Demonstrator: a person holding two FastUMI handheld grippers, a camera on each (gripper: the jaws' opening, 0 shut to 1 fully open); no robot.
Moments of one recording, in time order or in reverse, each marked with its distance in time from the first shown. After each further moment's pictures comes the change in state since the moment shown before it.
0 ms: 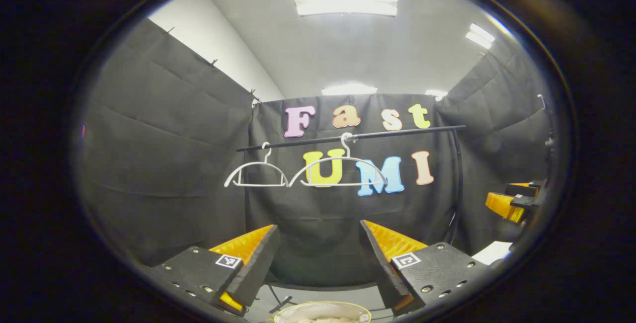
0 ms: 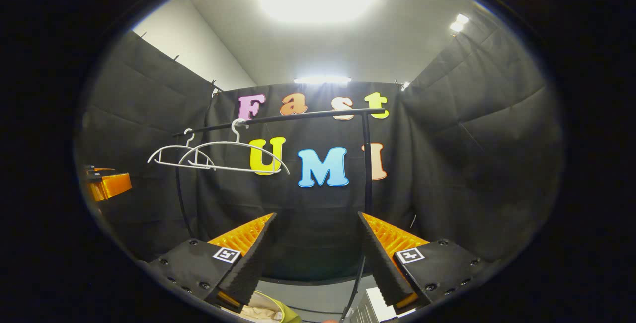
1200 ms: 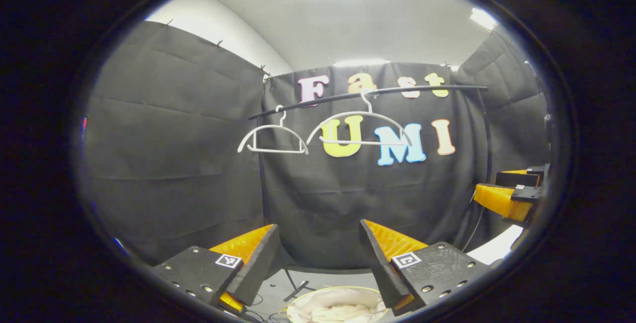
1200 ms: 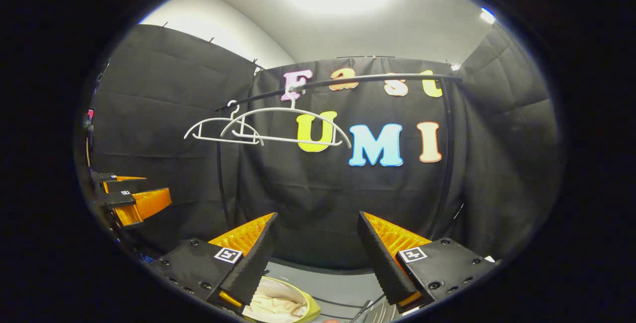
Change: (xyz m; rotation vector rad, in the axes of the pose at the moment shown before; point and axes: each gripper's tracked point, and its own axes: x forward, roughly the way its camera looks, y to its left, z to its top) left arm 0.023 0.027 -0.071 0.047 0.161 0.085; right arm 0.042 0.107 -0.043 -0.045 0.109 0.238
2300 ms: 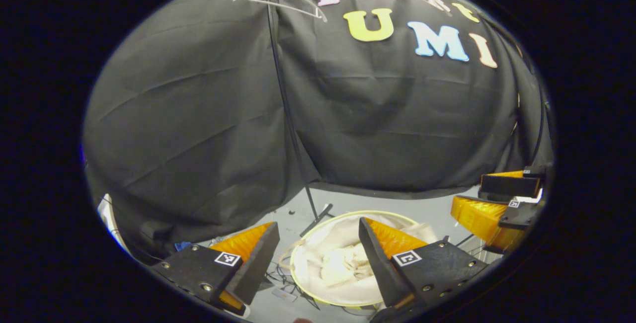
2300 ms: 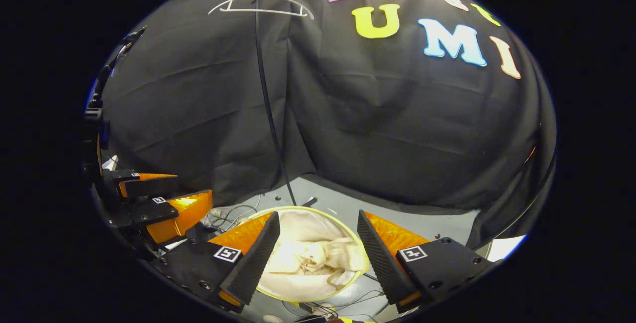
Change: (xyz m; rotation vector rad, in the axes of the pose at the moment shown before) left arm 0.060 0.024 -0.324 0.016 0.546 0.195; right arm 0.101 0.134 -0.304 0.005 0.514 0.359
